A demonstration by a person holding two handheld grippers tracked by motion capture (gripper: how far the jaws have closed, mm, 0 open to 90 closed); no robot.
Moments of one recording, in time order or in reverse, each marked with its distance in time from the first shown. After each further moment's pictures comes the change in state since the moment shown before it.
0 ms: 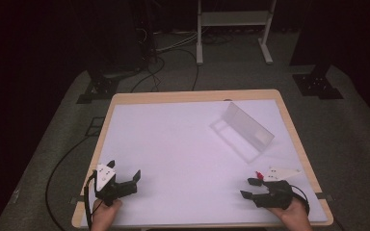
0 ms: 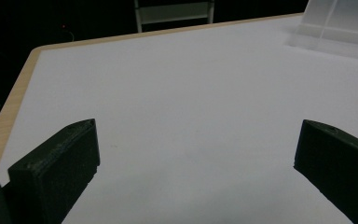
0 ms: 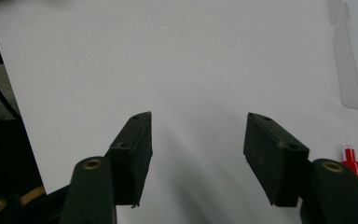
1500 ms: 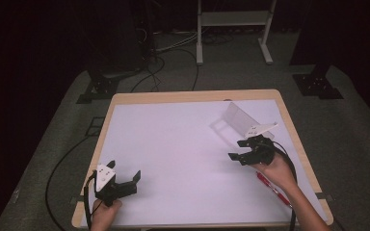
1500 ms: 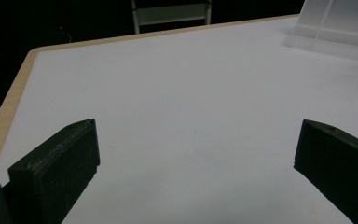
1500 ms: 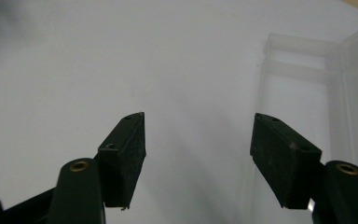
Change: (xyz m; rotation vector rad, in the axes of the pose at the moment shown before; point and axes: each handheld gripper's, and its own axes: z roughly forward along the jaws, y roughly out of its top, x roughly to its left) left arm 0.000 -0.001 -0.001 -0.009 -0.011 0.001; right arm -0.049 0.110 0.032 0.075 -0.079 -0.066
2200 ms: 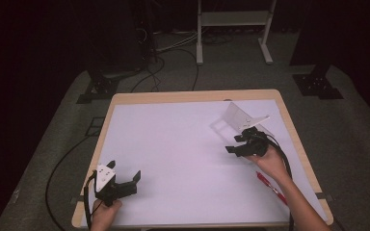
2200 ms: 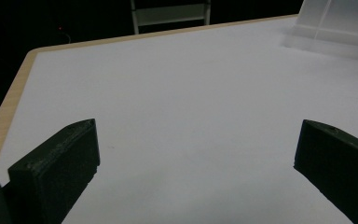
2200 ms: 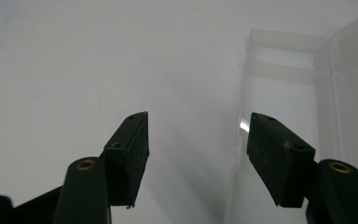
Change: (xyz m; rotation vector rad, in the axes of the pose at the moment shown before) left arm 0.000 0.000 0.000 -0.001 -0.003 0.003; right arm -0.020 0.010 0.025 0.041 -0.029 0.035
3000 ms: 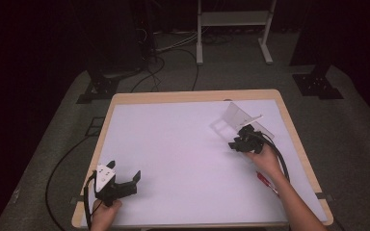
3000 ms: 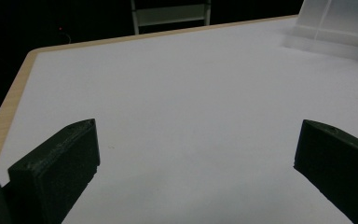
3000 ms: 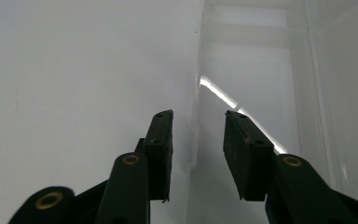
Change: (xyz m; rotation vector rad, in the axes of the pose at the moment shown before) left arm 0.000 0.000 0.000 -0.005 0.000 0.000; right arm -0.020 -0.007 0.034 0.092 -0.094 0.084
